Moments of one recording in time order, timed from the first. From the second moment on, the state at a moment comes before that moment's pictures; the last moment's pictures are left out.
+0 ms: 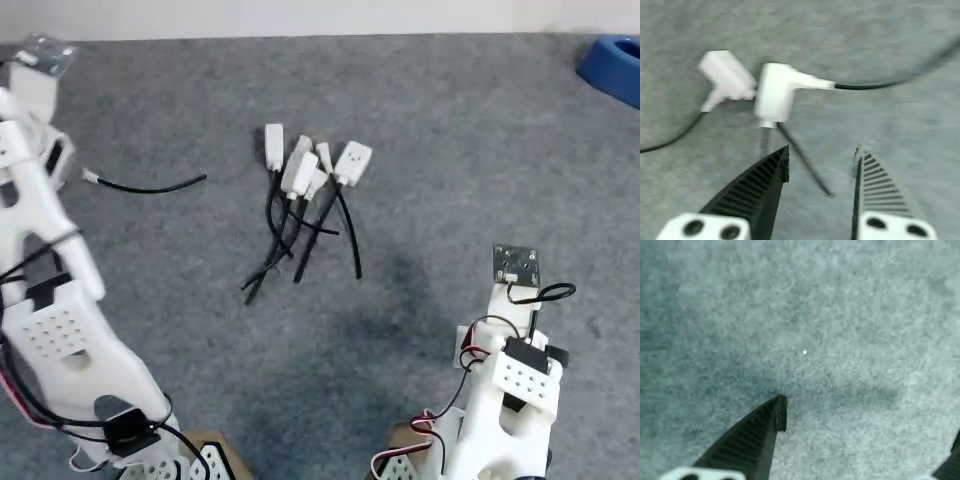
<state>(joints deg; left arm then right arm) -31.1 33.5 -51.9 94.2 -37.8 22.3 -49.9 79.1 44.9 20.4</state>
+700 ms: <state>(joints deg) 6.9 51.8 -61.3 86.0 -23.8 22.2 -49.9 80.2 44.8 20.8</state>
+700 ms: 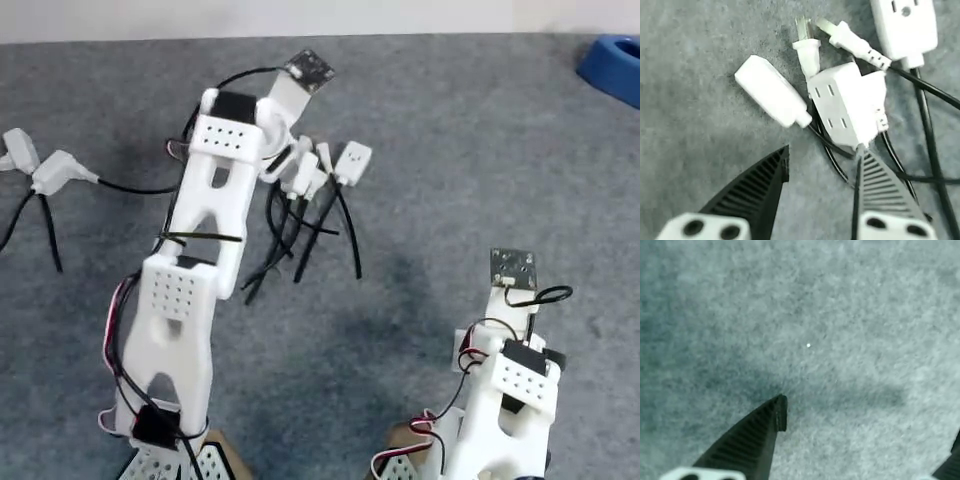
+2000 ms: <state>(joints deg) 13.5 72.8 -85.0 61.3 -31.8 21.0 -49.9 80.2 44.8 20.8</state>
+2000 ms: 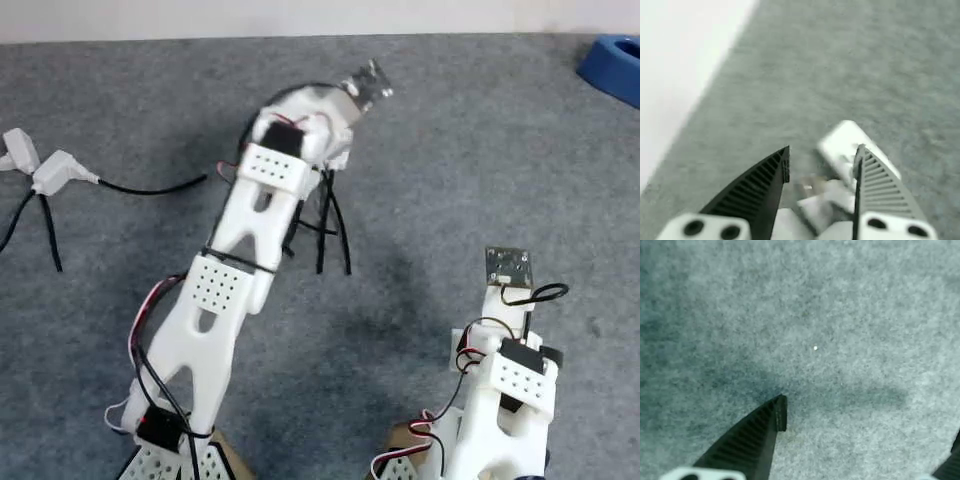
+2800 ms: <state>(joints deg) 18.2 72.2 -73.5 58.0 -31.5 21.0 -49.9 80.2 44.8 20.8</state>
